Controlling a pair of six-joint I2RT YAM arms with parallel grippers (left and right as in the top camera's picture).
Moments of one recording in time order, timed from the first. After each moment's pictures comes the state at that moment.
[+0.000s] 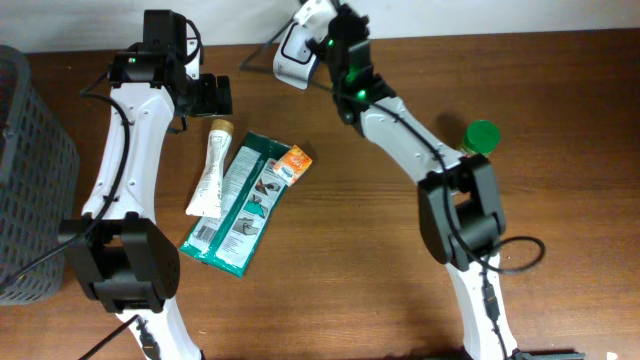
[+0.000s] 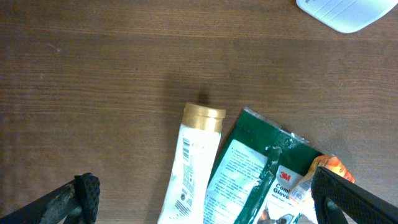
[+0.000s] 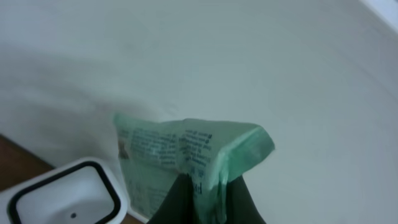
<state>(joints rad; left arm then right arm) -0.04 2.03 1.98 -1.06 -0.02 -0.07 0.42 2.35 1.93 0.33 0.28 -0.62</state>
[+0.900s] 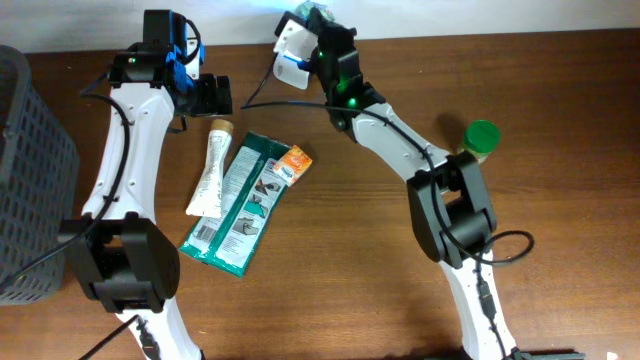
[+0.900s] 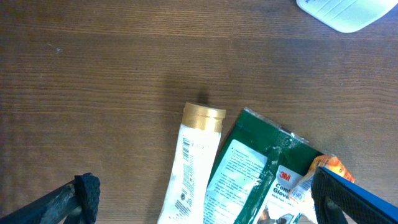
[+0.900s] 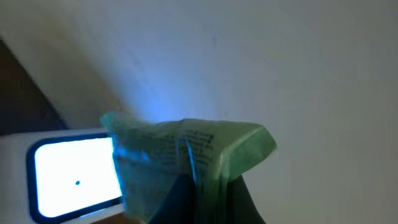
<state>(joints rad) -0.04 2.03 1.98 -1.06 -0.02 -0.07 0.44 2.37 1.93 0.28 0.21 -0.86</state>
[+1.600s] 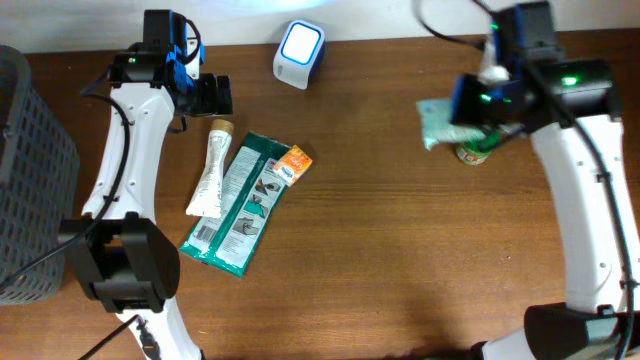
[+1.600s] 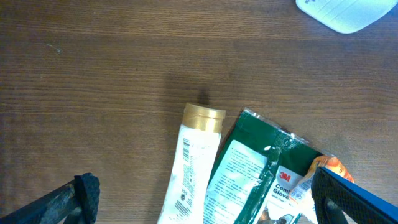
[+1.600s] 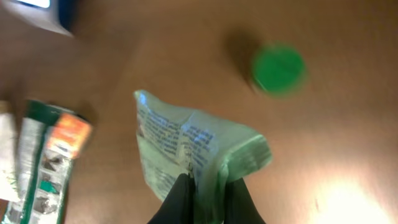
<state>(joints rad) -0.04 2.03 1.98 -1.06 -0.02 -0.07 0.04 1.68 1.93 -1.39 -0.03 0.36</state>
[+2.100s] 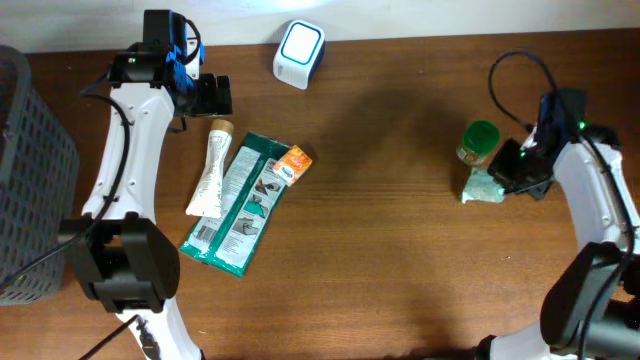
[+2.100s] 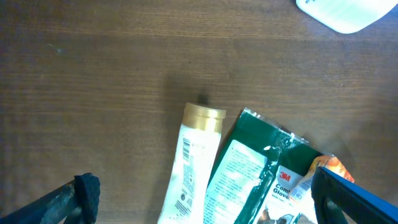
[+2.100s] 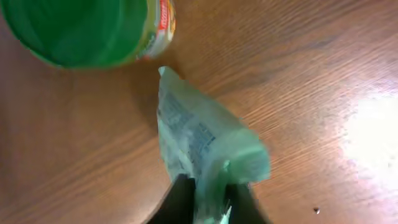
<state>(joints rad) -0.04 2.03 1.98 -1.06 -0.02 -0.07 -0.28 1.70 1.28 -0.95 -0.13 0.39</state>
